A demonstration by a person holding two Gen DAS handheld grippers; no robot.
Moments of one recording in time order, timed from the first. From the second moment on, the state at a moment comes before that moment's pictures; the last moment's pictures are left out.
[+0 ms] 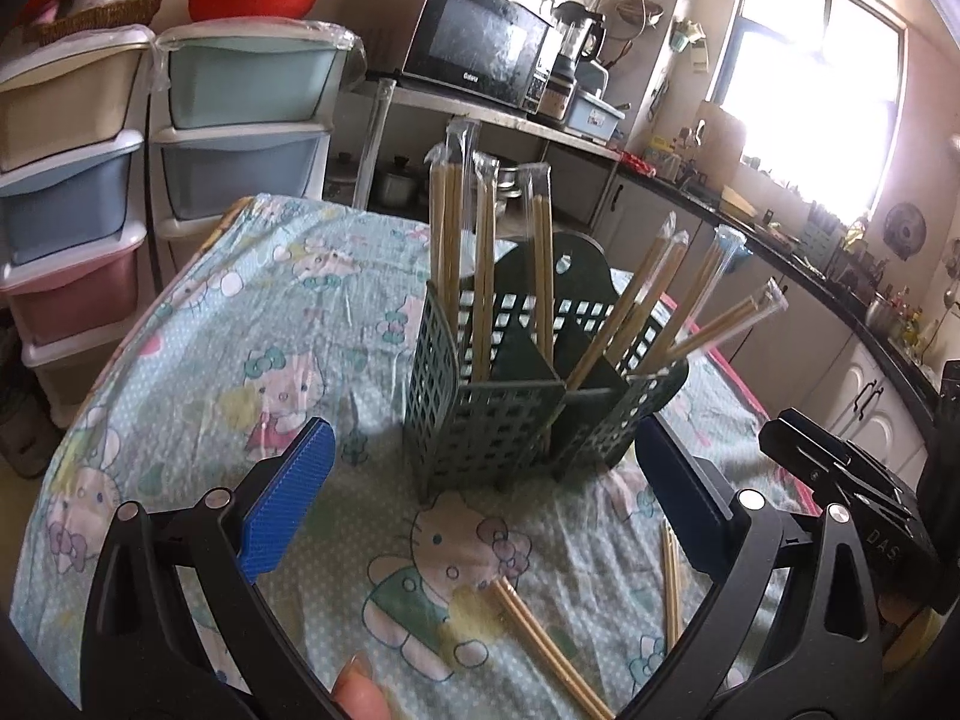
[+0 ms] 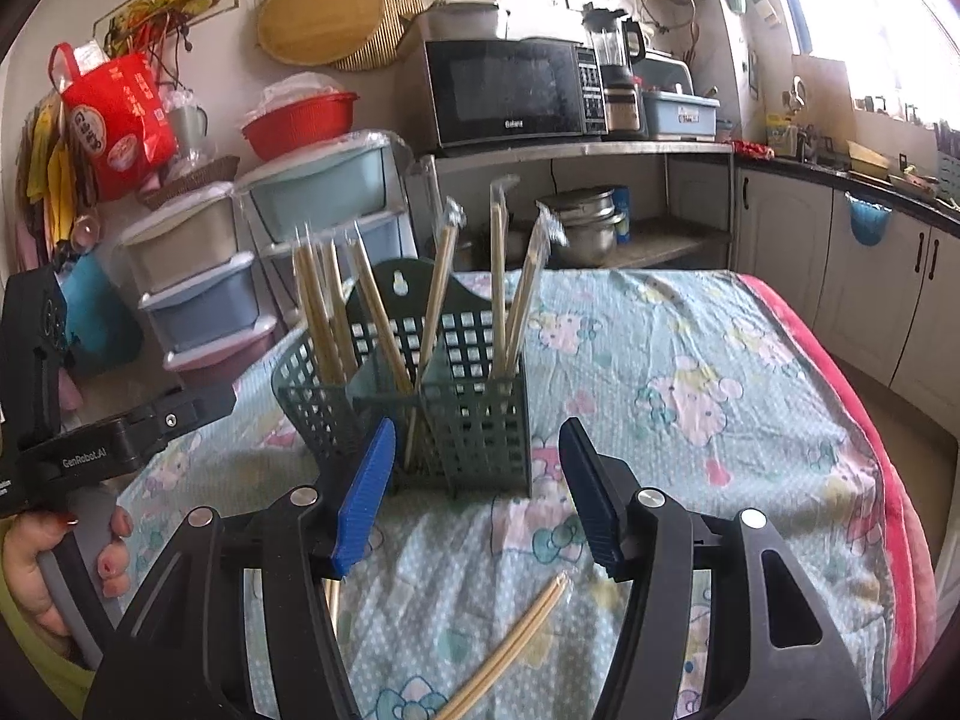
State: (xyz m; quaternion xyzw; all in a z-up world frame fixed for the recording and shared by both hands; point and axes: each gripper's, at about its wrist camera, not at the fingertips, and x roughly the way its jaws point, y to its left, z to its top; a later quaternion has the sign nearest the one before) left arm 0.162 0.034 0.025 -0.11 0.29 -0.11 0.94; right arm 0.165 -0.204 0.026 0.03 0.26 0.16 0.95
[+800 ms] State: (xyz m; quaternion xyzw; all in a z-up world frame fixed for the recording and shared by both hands) left arm 0.156 0.017 -0.055 -0.15 0.42 -0.17 0.88; right arm 0.171 -0.227 -0.030 0.04 0.38 0.15 0.91
